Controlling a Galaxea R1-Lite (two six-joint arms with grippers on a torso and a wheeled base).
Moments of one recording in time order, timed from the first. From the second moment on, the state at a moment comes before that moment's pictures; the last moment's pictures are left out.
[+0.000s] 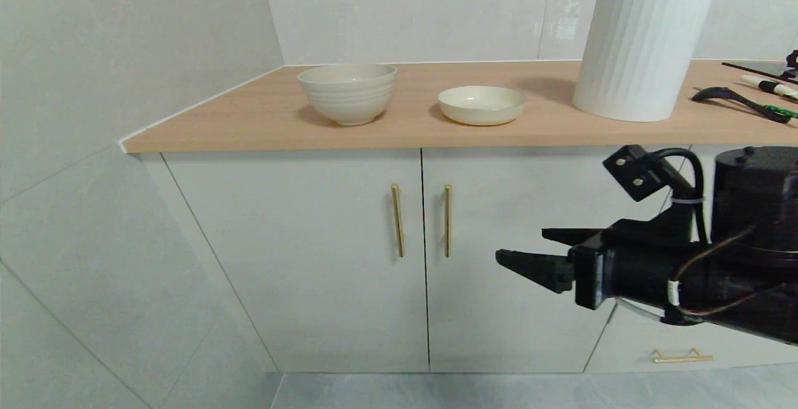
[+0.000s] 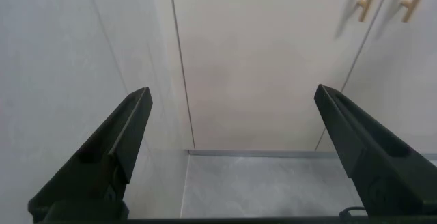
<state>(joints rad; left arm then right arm) 0.00 0.00 0.00 0.00 0.02 0.00 0.65 1.51 -0.71 -0.55 0.12 0.20</state>
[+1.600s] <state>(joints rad) 0.00 0.00 0.00 0.00 0.02 0.00 0.68 2.07 -1.15 -0.74 0.04 0.38</state>
